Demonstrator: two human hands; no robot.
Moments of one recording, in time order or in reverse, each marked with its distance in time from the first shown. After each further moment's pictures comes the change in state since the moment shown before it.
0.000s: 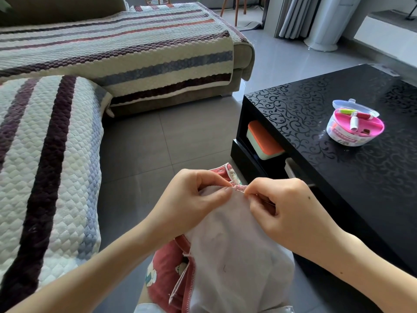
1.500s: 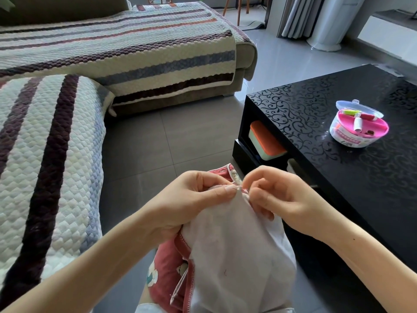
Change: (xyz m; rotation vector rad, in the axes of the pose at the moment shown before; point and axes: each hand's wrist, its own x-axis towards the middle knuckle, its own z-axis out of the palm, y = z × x) left_hand 0.000 0.013 -0.010 -0.463 -0.248 -0.324; right_hand 0.009 0.018 -0.001 0.882 -0.226 0.199
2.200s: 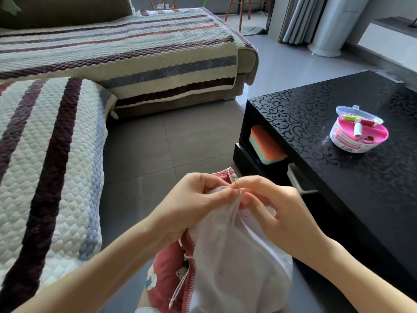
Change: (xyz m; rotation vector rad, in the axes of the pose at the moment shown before) left_hand 0.009 -0.007 0.006 0.141 0.118 0.110; right_hand 0.001 0.008 0.024 -0.372 0.206 -0.334
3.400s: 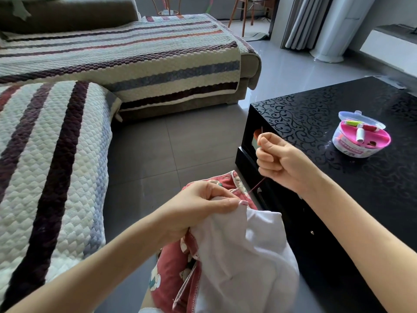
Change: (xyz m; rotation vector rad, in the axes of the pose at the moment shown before) left_hand 0.004 -0.008 -0.009 0.023 -0.084 -0.158; right_hand 0.075 0.059 -0.038 0.873 0.025 0.648
